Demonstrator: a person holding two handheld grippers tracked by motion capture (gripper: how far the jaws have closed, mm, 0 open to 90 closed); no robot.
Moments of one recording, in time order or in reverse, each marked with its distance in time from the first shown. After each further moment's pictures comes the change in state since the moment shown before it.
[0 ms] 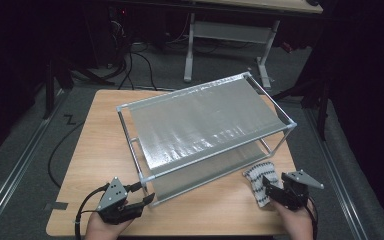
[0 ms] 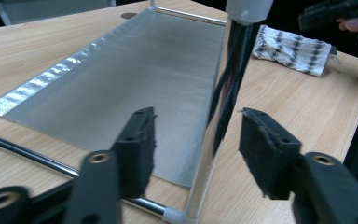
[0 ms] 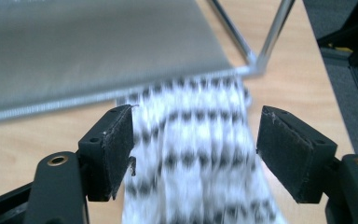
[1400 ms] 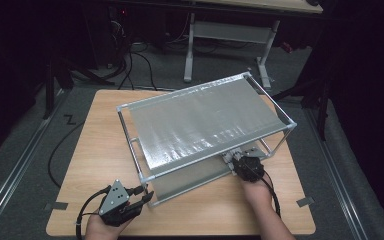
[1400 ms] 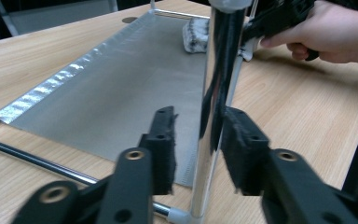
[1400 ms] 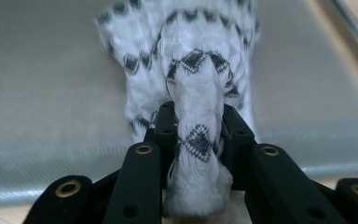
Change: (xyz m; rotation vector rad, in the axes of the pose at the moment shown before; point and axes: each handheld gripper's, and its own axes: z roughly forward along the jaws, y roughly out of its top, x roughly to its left) left arm -0.004 -0.004 0.000 -0.006 0.031 0.041; right arm 0.066 0.035 0.112 0.104 0.052 -0.154
